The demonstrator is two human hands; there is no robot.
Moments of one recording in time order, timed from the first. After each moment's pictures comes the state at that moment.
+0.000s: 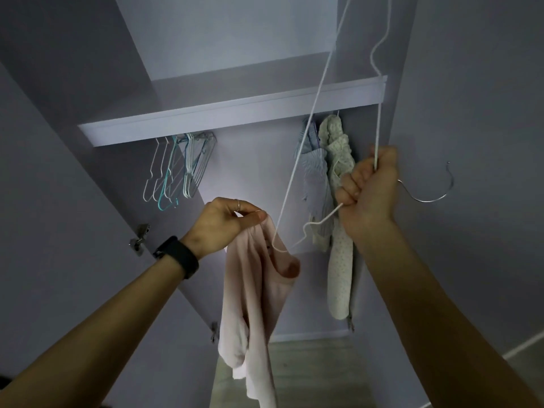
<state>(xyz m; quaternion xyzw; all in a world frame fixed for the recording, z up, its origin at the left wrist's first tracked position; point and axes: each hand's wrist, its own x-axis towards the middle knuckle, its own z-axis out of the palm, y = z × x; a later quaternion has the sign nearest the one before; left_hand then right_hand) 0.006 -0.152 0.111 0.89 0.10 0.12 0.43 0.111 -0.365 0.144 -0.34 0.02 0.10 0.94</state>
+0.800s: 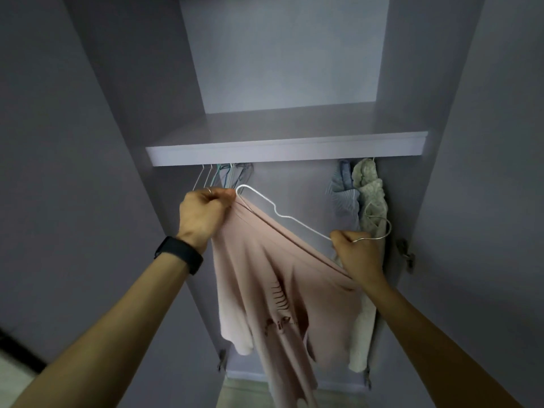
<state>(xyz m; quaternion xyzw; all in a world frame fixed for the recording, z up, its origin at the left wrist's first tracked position) -0.019 -0.093 0.165 0.72 0.30 0.38 0.50 0.133 -0.319 0.062 -0.76 -0.22 -0.03 0.61</state>
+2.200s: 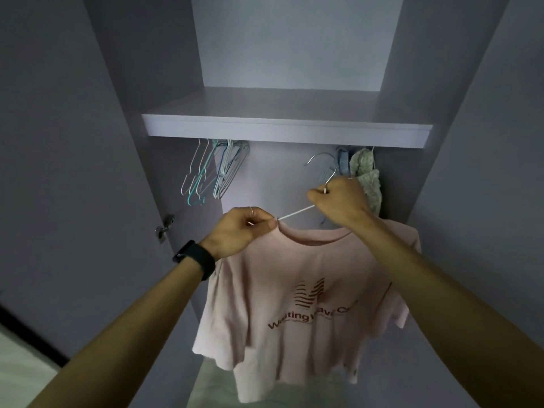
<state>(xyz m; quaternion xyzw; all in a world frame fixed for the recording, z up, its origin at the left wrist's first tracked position) -0.022 -0.119 0.101 0.84 0.12 0.16 0.50 0.150 -0.283 0.135 -0.87 -0.34 -0.09 0.34</state>
